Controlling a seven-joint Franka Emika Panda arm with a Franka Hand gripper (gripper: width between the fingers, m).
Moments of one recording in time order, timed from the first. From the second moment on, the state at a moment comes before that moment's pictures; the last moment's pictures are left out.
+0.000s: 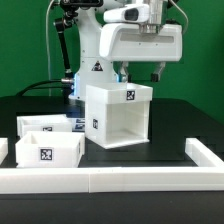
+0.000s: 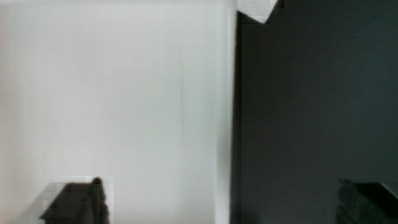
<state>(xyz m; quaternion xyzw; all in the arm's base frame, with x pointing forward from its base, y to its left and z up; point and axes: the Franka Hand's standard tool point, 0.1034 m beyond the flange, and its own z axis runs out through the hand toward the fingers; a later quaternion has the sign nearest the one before) 0.395 0.072 0.115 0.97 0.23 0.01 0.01</state>
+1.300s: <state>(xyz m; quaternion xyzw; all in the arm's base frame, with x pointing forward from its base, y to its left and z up) 0.398 0.059 0.098 0.98 0.22 -0.03 -0.02</state>
